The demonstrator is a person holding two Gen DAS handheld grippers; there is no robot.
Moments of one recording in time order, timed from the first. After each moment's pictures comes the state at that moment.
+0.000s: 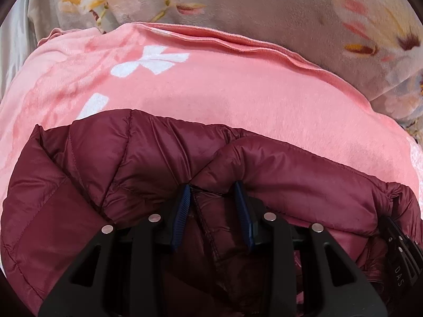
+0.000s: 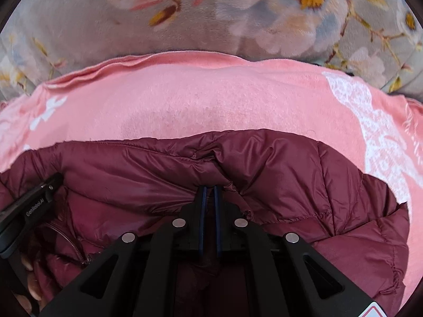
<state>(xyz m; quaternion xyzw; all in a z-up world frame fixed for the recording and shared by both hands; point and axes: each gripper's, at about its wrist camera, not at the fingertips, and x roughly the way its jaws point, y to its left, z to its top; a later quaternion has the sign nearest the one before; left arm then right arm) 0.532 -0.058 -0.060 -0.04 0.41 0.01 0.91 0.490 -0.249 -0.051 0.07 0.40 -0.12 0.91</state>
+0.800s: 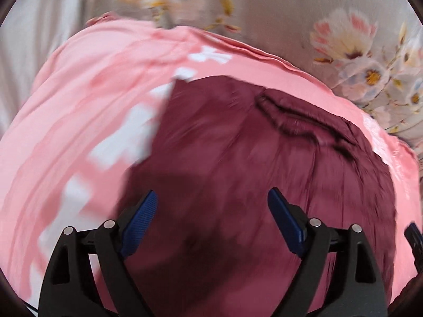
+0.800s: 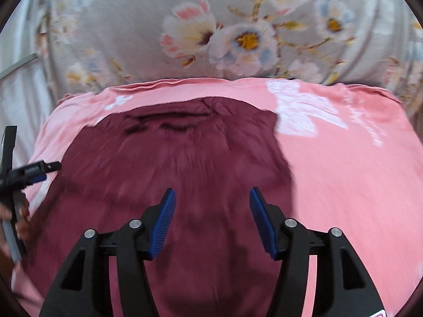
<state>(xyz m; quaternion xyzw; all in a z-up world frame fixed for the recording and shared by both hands) 0.318 0.089 -0.015 -0.08 0.41 -0.04 0.91 0.156 -0.248 0.017 0.08 0.31 -0.06 0.94</state>
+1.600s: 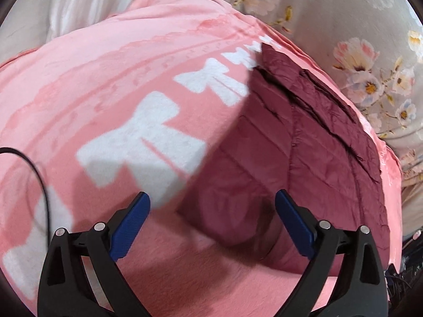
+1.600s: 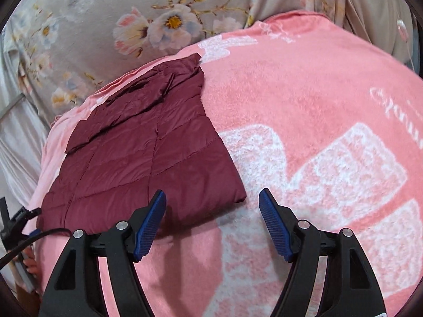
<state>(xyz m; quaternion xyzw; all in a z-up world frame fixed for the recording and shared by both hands) 0.128 0.211 -0.071 -0.19 0.42 -0.02 0.89 -0.030 -0.274 -0.064 0.25 0.33 -0.13 0.90</state>
